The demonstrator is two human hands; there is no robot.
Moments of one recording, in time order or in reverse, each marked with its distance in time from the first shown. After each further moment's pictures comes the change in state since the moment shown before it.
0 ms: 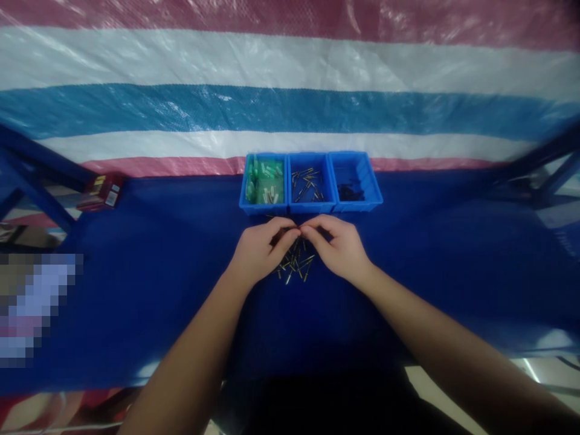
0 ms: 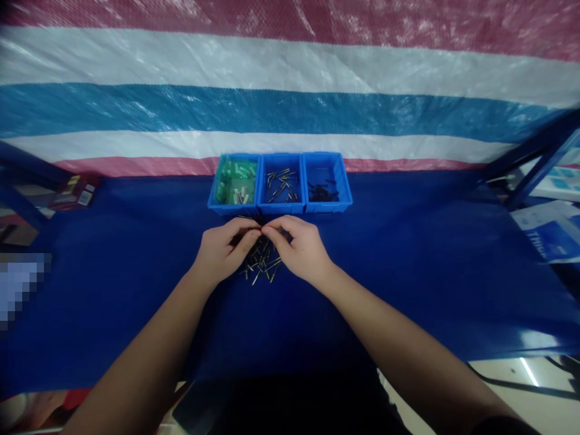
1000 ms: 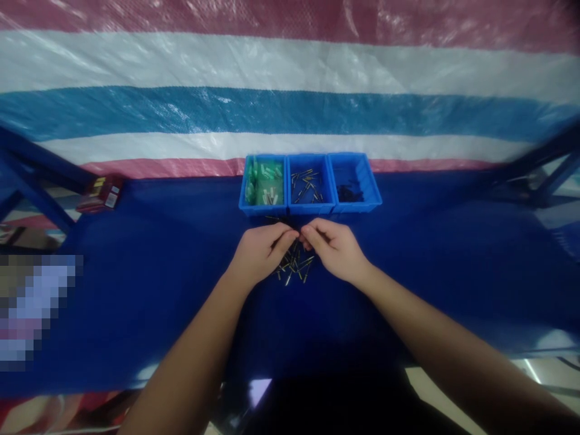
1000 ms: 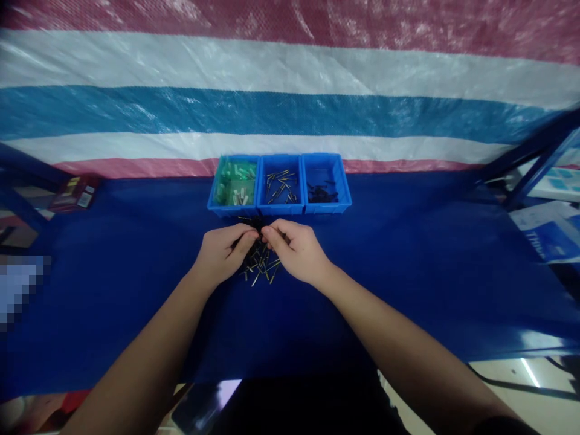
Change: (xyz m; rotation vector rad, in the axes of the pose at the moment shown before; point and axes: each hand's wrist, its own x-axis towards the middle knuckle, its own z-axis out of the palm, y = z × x) left_hand 0.001 0.000 -0.002 0.000 -0.054 0.048; right_hand 0.000 -0.004 -0.002 0.168 -0.142 0.139
